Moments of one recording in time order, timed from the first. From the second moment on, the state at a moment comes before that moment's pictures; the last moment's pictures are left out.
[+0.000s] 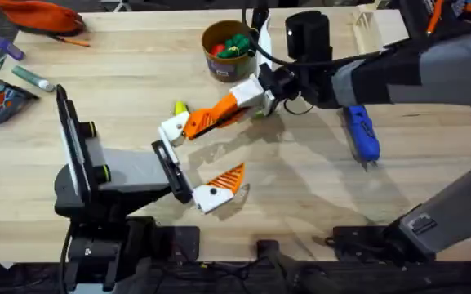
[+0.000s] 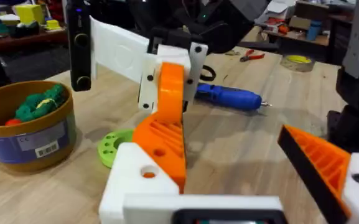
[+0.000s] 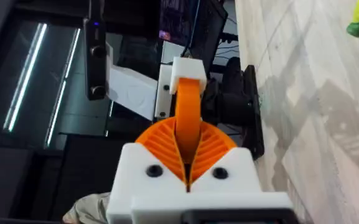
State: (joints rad) left arm 0.01 0.01 0.01 -0.11 1.07 0.04; right arm 0.48 1.86 0.95 0.44 -1.53 0.89
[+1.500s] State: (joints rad) left arm 0.01 0.01 0.01 -0.11 1.05 0.04; right arm 0.55 1.91 1.01 0.47 -1.51 0.94
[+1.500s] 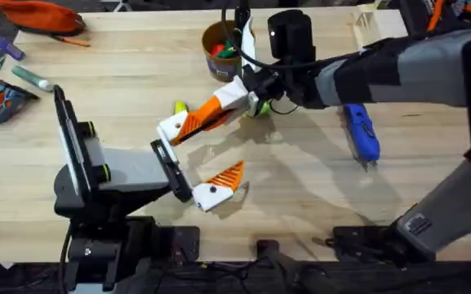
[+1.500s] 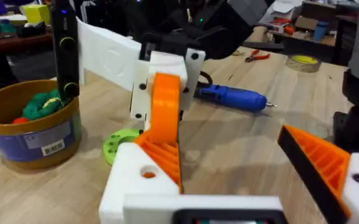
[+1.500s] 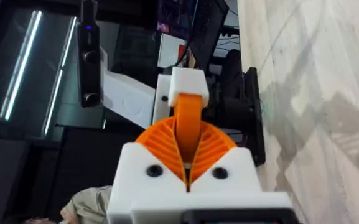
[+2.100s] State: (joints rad) left arm 0.01 0.01 0.01 -0.11 1.05 0.04; right arm 0.54 1.91 1.01 0.47 -1.50 0.94
